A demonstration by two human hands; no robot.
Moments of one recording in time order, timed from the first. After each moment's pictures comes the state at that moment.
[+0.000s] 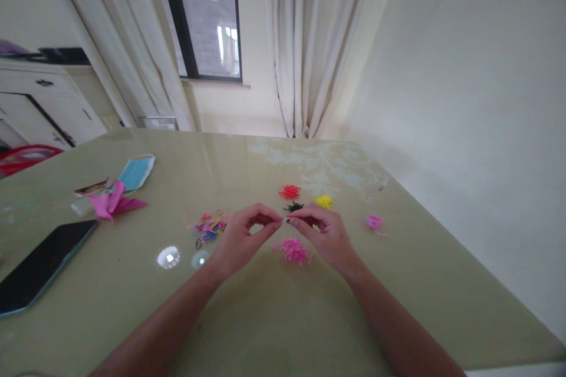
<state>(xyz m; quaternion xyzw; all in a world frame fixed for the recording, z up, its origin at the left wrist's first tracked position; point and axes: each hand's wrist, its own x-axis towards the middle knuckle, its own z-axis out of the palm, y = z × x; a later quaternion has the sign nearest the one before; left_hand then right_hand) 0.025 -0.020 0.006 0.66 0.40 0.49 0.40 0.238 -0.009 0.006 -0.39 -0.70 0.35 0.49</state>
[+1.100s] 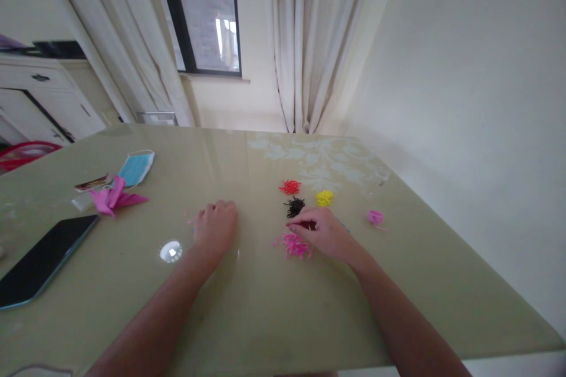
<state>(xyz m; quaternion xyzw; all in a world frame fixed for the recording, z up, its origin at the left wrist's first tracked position) -0.017 -0.001 -0.008 0.70 0.71 0.01 -0.03 0.254 0.003 0.000 -0.42 -0.81 0.30 0.28</state>
